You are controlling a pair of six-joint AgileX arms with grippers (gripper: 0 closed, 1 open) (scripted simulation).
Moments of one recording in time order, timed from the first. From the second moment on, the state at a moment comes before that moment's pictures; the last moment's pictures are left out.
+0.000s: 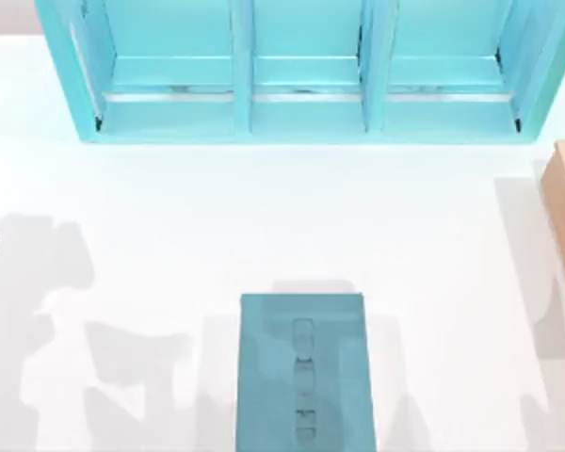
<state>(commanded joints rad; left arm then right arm) 0.08 1.10 0.79 -0.72 -0.02 1.17 0.00 0.00 0.00 0.00 0.00 0.00</state>
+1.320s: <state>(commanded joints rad) 0.47 1.62 1.31 -1.26 0.00 2.07 0.00 0.00 0.00 0.00 0.00 0.00</state>
